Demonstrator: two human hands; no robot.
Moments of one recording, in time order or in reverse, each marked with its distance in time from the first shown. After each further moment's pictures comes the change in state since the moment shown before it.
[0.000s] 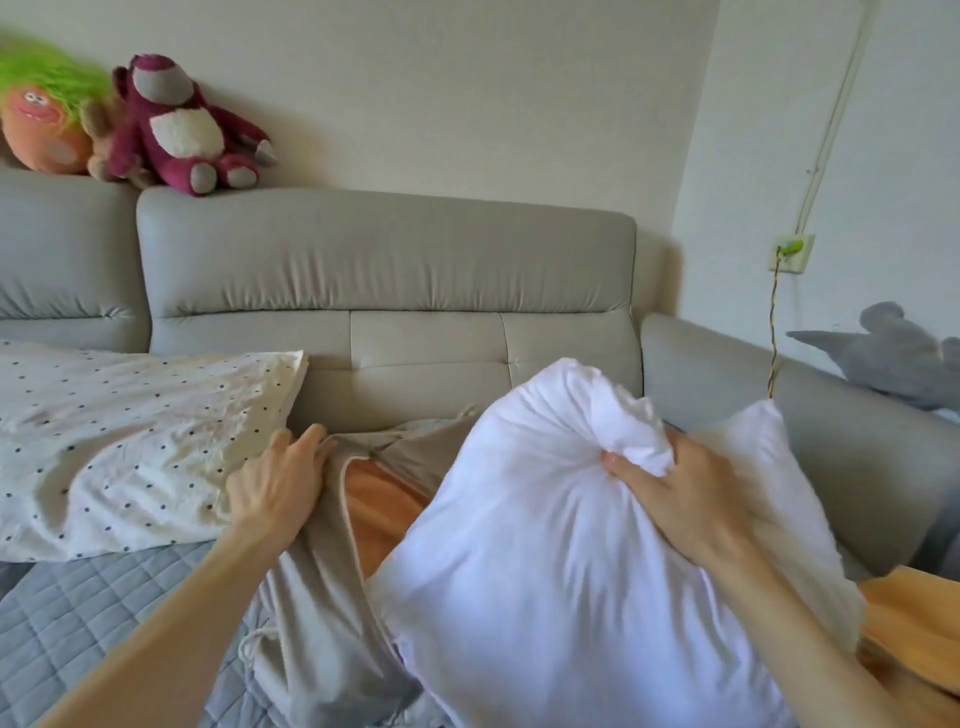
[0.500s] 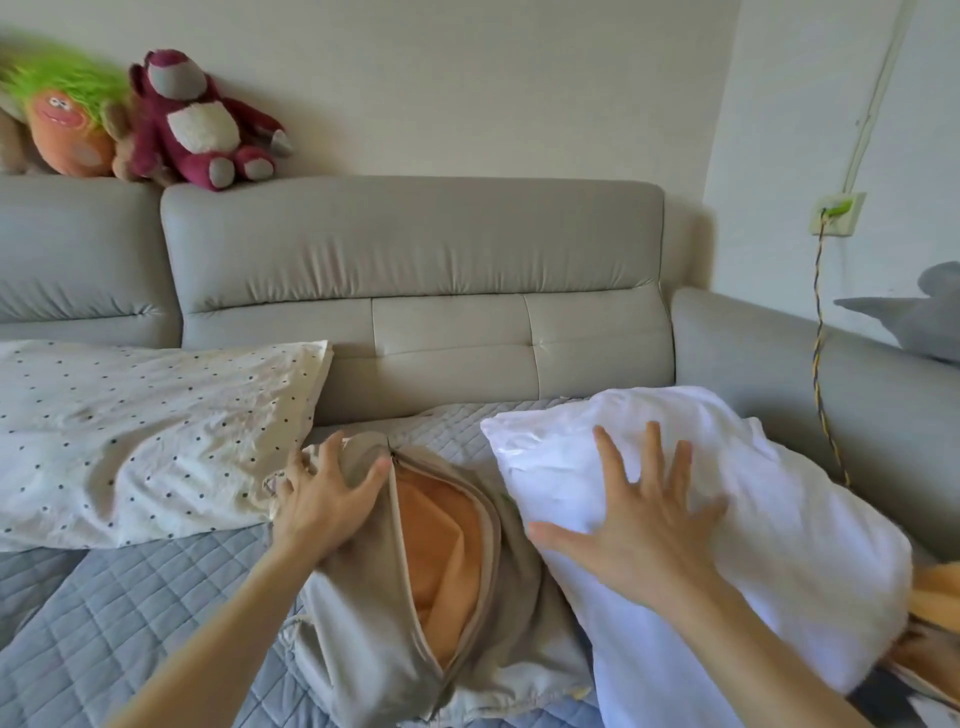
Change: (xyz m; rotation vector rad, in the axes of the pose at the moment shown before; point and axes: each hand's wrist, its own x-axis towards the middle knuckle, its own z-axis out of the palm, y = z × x) left_hand -0.026 0.000 0.011 -0.326 -0.306 -0.279; right_hand -0.032 -0.012 0.065 -0.499 -0.311 0.017
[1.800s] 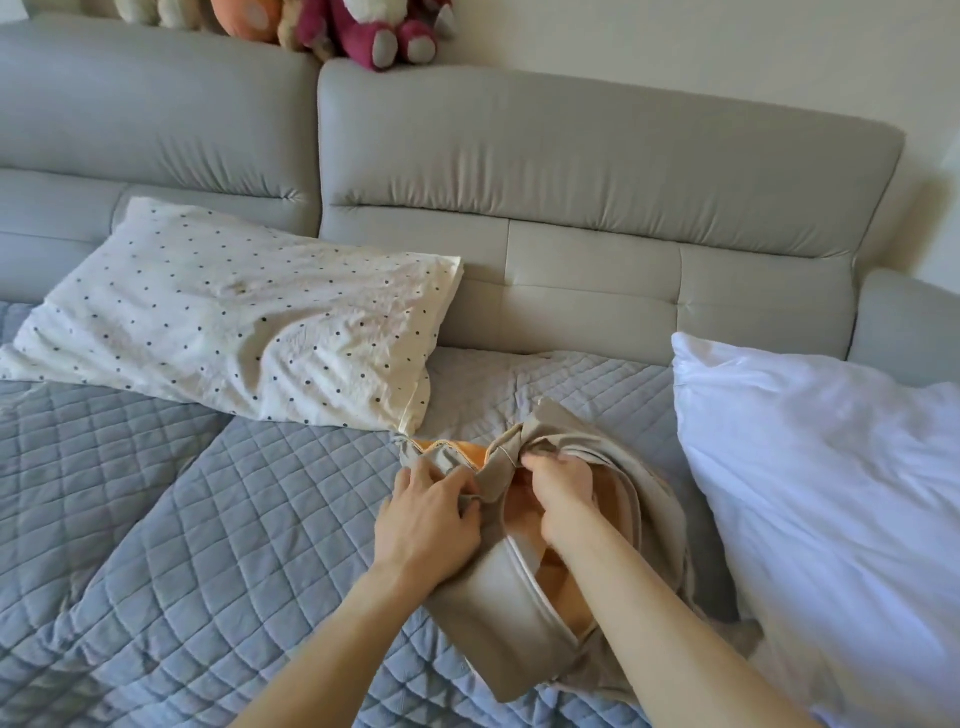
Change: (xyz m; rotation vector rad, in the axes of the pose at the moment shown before) left_hand -0.043 -0.083 0.022 0.186 -0.014 0.110; right_hand 0.049 -0.196 0.161 1.237 -0.355 0.519
